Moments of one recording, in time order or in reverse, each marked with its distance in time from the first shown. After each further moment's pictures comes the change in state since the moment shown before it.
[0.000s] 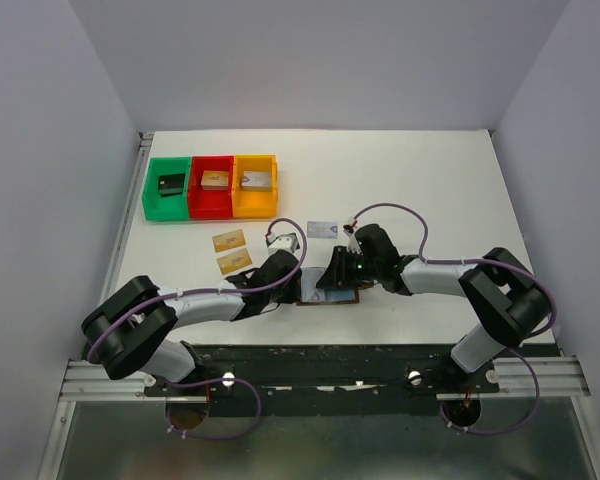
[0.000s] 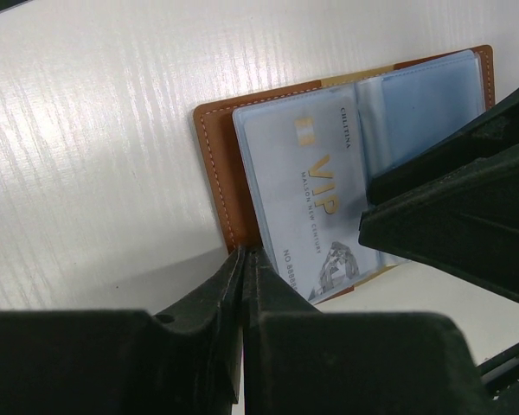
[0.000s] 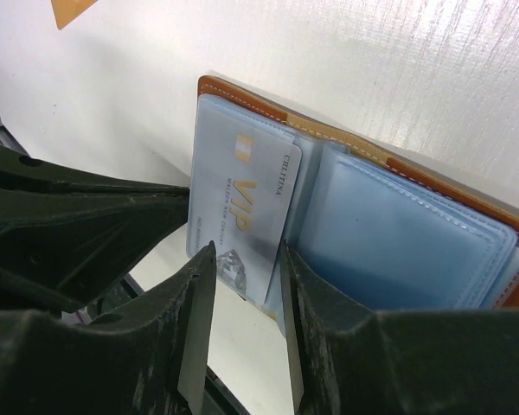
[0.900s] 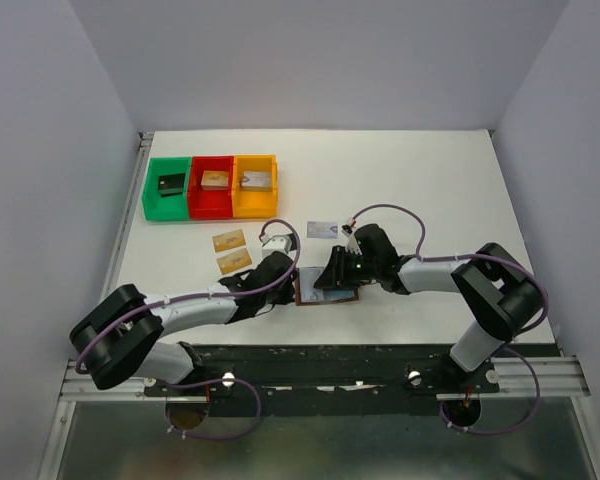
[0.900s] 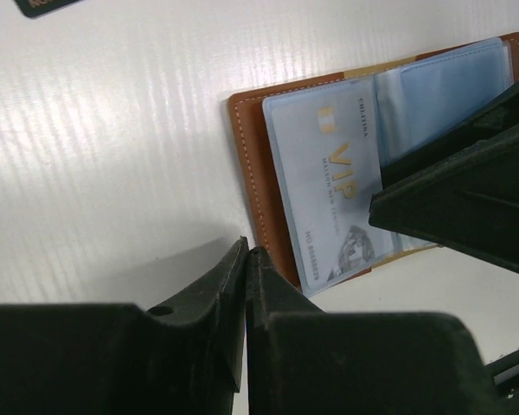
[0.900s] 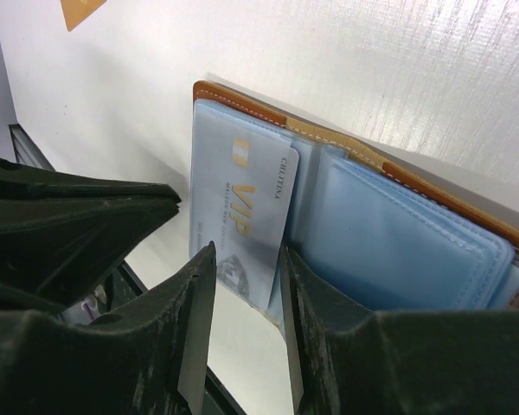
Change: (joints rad) left arm 0.001 -0.045 -0.005 -0.056 -0.037 -0.008; right arm -0.006 0.049 0.000 0.061 -0.043 0.019
